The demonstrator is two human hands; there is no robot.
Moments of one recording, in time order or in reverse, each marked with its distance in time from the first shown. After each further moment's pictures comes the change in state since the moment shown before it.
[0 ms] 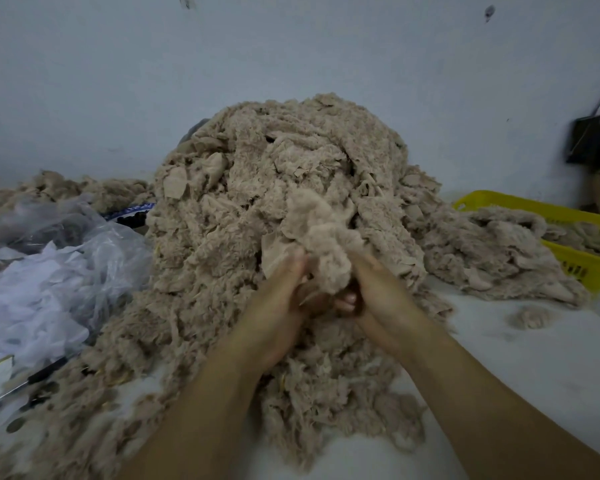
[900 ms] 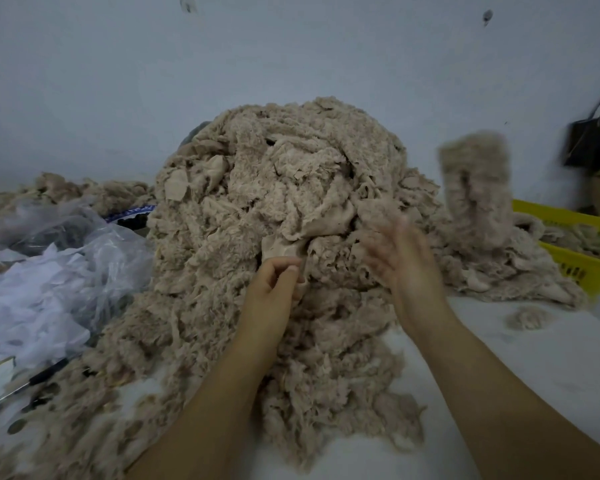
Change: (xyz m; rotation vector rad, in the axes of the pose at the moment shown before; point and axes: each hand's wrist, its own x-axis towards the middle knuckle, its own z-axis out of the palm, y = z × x) left_hand 0.004 -0.007 -0.009 0.351 0.385 0.094; right_hand 0.008 -0.022 -0.032 -0.108 0.330 -0.354
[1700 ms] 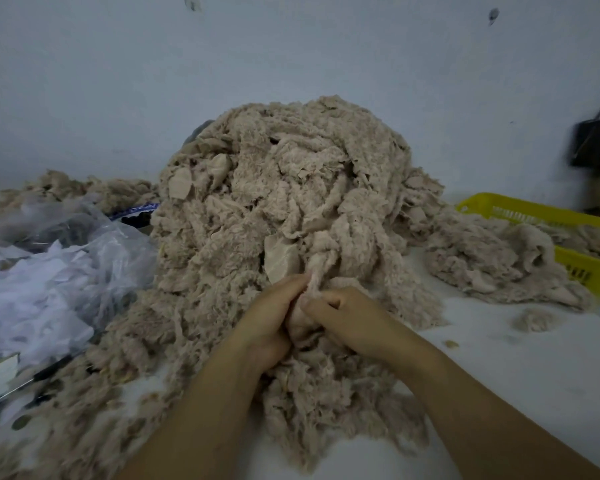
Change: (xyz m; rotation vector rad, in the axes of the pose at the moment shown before) left_hand -0.002 0.009 -0.001 -0.444 -0.262 -0.480; right_hand -0.036 0.027 0.024 -0.698 -0.713 0.102
